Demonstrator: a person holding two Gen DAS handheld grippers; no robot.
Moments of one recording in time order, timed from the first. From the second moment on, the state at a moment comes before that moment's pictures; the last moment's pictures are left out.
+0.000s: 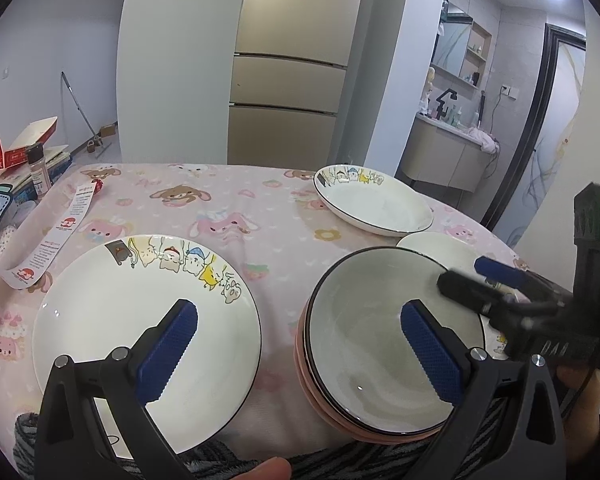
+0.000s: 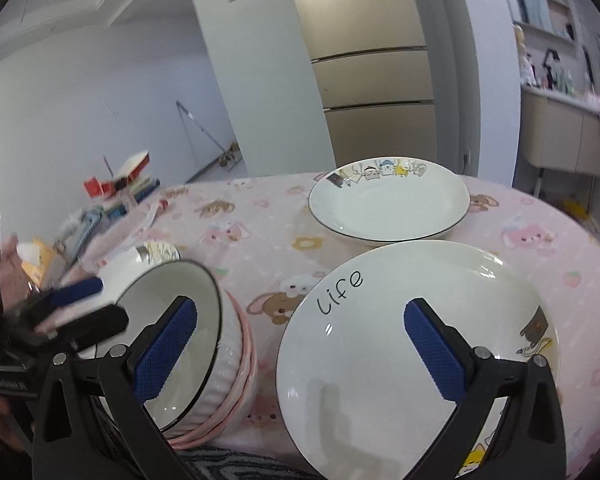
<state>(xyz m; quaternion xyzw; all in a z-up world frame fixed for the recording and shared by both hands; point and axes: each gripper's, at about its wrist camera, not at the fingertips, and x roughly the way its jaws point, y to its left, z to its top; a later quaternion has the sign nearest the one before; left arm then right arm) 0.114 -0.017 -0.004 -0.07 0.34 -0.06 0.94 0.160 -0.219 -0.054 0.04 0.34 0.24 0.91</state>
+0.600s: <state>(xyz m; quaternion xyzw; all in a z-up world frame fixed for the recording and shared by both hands) 0.120 -0.009 -0.012 -0.09 0.35 -0.05 0.93 0.174 -0.220 -0.069 0.07 0.37 0.26 0.89</state>
